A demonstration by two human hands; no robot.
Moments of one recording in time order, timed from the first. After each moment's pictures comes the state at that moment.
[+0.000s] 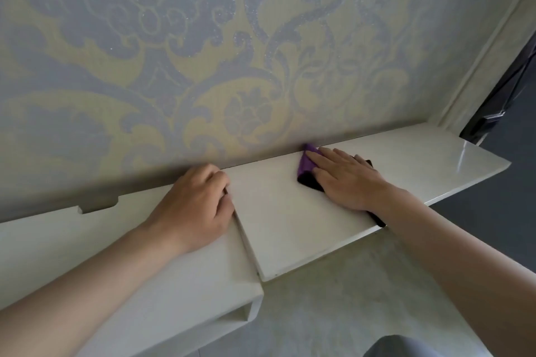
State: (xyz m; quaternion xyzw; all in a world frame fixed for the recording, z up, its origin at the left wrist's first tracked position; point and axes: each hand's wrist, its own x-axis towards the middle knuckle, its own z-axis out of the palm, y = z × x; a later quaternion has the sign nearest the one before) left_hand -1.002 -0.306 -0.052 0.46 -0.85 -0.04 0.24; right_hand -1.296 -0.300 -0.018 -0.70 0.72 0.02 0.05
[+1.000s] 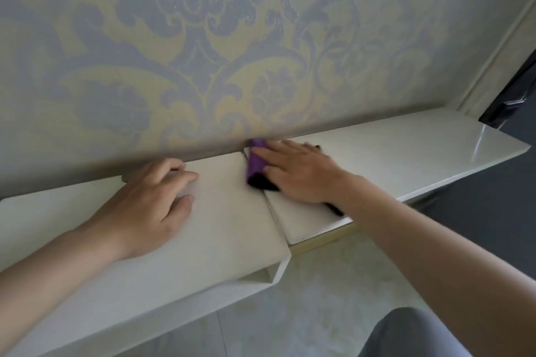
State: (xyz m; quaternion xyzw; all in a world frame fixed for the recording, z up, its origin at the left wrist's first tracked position) left_hand -0.898 -0.270 -0.056 0.50 -0.84 -0.03 0.18; right_hand -1.190 -0.294 -0.026 -0.80 0.60 0.01 0.06
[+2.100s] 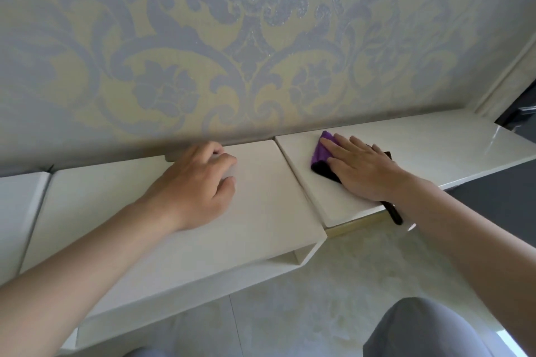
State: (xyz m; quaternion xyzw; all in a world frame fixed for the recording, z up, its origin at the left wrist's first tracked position) left_hand -0.900 -0.267 -0.055 0.51 -0.84 -0.07 0.18; right_hand -1.214 -0.263 -0.018 -0.72 0.69 0.07 0.03
